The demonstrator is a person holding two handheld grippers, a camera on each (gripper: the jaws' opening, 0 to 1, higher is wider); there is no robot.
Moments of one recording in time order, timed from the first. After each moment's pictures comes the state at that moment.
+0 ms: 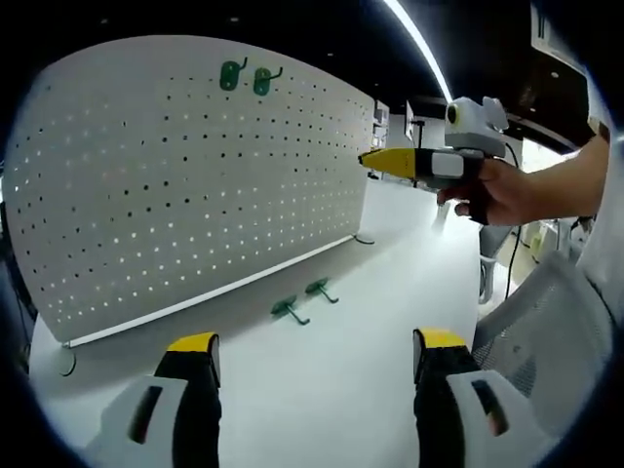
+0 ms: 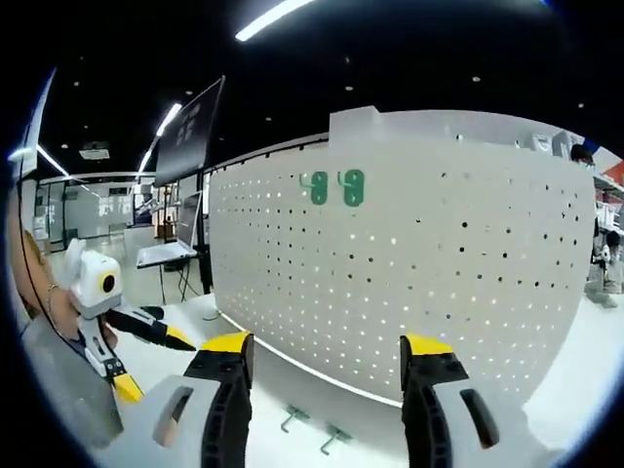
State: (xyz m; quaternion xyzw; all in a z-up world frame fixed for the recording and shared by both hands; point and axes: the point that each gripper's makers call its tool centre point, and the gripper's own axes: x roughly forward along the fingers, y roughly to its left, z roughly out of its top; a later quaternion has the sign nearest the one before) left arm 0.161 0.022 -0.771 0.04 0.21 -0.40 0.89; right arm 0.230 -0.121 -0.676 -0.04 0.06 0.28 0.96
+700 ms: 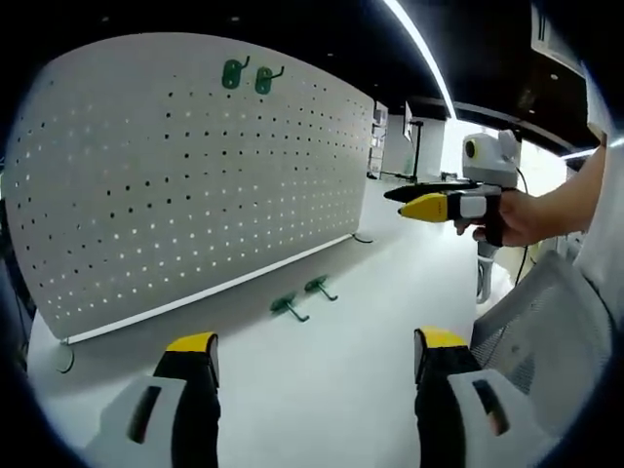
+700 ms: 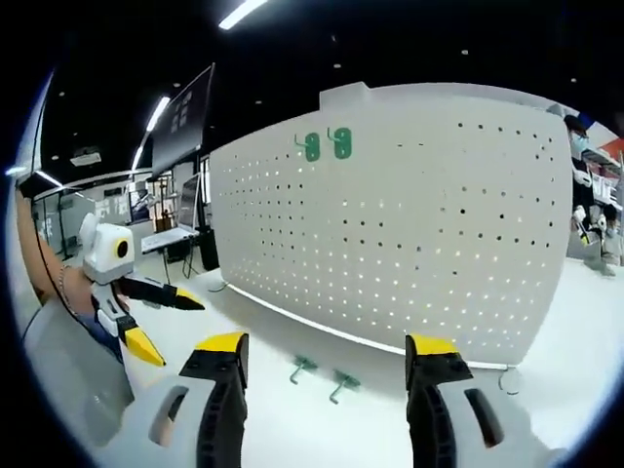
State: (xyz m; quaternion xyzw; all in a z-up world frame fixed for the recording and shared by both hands) left arm 0.159 0.025 -0.774 0.03 0.21 -0.40 0.89; right arm 0.194 -0.144 -0.724 -0.03 0.12 0.27 0.95
